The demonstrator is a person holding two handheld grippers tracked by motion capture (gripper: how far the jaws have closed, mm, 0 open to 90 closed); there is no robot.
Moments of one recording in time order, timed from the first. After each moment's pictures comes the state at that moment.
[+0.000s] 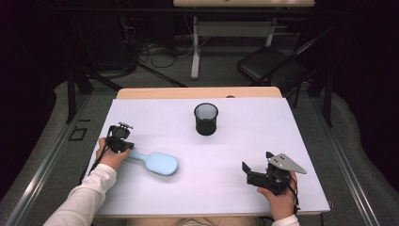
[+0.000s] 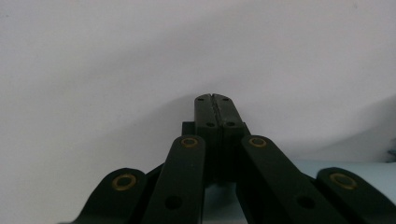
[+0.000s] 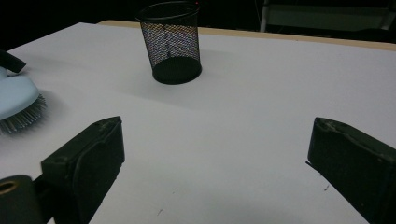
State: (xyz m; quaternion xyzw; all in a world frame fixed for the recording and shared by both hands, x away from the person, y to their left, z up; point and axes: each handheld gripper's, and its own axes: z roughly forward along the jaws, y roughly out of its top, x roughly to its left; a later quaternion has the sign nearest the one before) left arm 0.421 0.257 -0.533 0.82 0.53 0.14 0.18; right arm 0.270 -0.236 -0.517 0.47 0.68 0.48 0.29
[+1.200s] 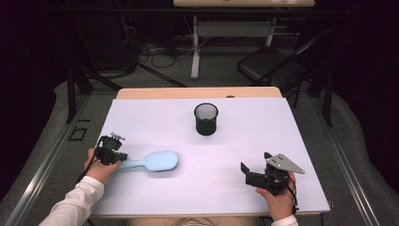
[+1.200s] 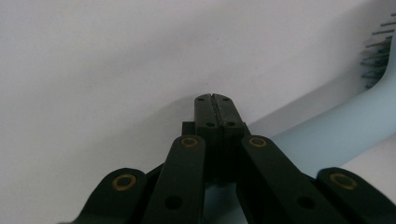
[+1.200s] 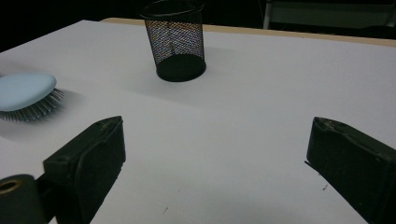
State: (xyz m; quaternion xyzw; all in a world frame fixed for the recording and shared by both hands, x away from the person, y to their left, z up) left arm 0.380 0.279 -0.534 0.84 0.51 0.11 0.18; right arm 0.270 -0.232 -0.518 0.47 0.68 0.48 0.28
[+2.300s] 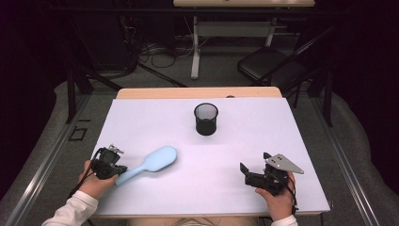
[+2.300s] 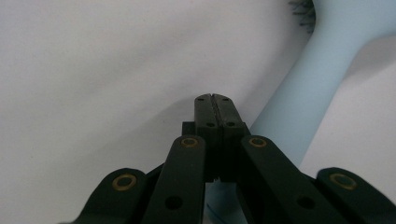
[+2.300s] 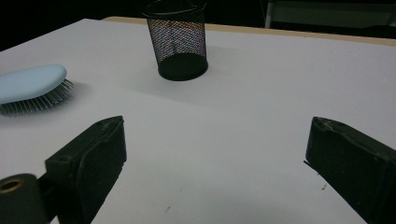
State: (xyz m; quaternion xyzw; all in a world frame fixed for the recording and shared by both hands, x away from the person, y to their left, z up) left arm 0.337 0.276 -0.534 0.86 0.47 0.08 0.19; right arm 0.270 -0.231 -0.519 0.47 0.68 0.48 0.28
